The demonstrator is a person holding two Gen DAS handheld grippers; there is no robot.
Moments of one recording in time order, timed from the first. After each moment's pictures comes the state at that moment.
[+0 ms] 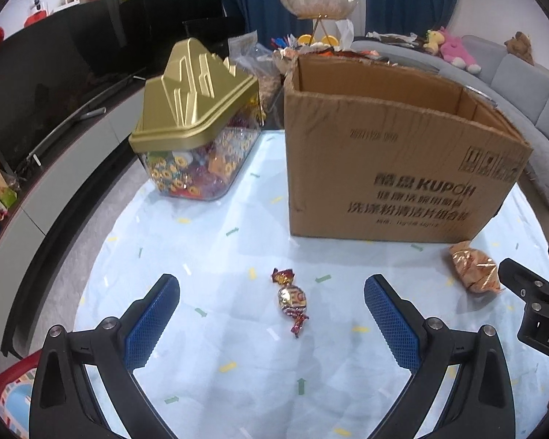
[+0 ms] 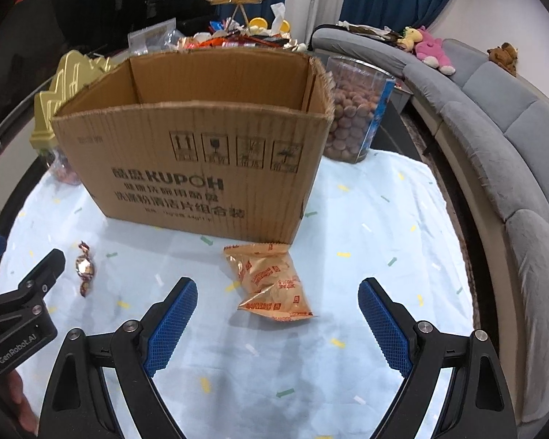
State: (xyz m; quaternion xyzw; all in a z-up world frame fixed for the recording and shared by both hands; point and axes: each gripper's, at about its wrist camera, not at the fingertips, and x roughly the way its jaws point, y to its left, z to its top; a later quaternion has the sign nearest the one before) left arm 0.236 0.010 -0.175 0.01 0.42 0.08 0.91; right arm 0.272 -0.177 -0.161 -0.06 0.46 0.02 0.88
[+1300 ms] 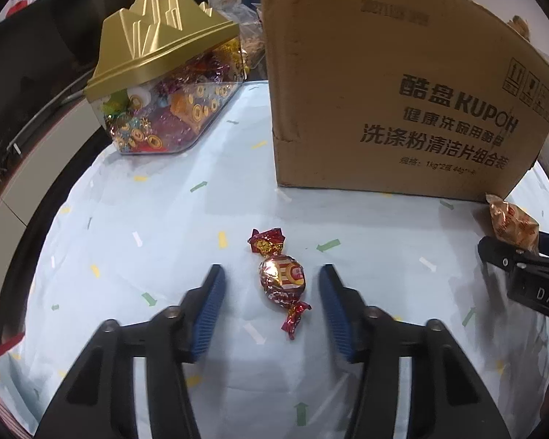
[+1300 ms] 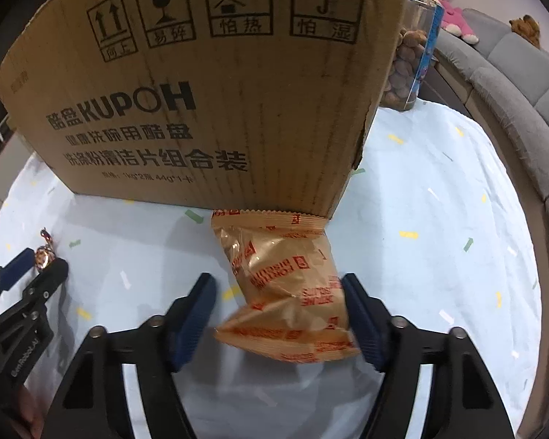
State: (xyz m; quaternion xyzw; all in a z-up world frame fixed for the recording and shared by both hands) left arm 0.261 0.008 -0.245 0.01 0.45 0.06 0.89; right arm 0.316 -0.177 -0.238 -0.03 0.51 0.06 0.86
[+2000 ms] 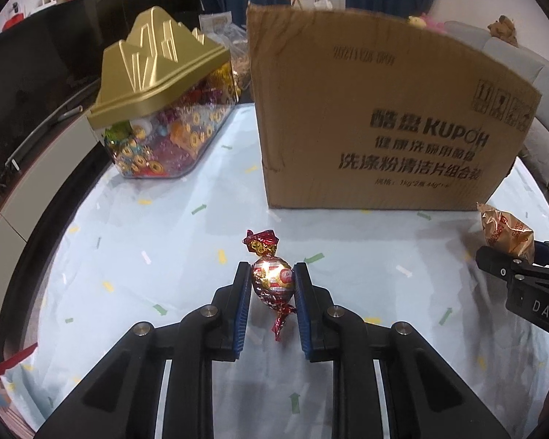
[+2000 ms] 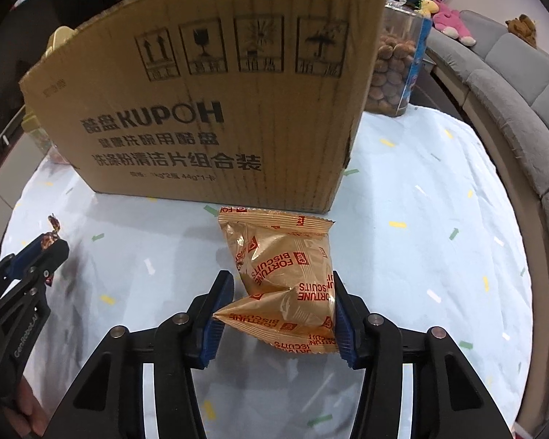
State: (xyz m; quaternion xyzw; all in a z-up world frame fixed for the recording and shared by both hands) left arm 0.250 0.001 -0.219 0.02 0.42 0.04 0.90; right arm 0.290 -0.172 -0.213 -0.02 0.50 0.06 0.86
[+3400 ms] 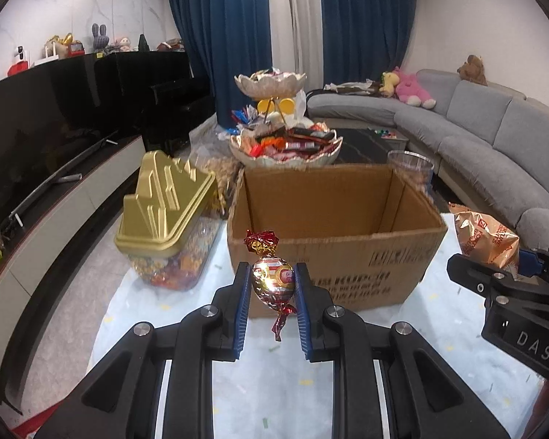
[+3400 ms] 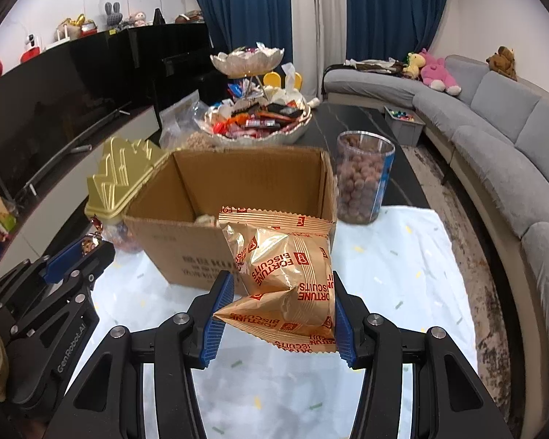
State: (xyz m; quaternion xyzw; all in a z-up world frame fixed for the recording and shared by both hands) left arm 0.231 -0.025 -0.081 0.03 0.31 0.01 0.95; right arm 0.253 -0.177 -0.069 0.01 0.38 0.07 0.92
